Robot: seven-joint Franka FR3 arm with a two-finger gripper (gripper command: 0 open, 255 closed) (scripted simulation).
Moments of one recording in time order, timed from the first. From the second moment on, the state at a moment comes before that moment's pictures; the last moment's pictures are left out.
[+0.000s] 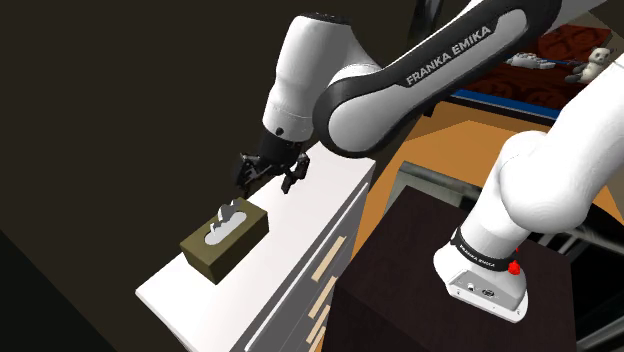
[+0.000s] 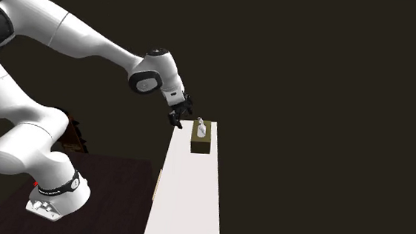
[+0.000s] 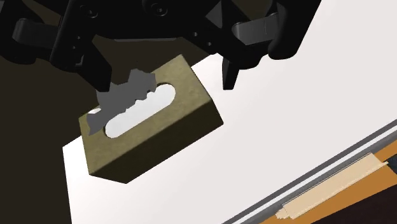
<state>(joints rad) 0.15 -0.23 0.46 -2.49 0.23 2.58 0.85</state>
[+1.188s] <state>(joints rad) 0.17 0.18 0.51 -2.28 -0.26 2.84 1.36</state>
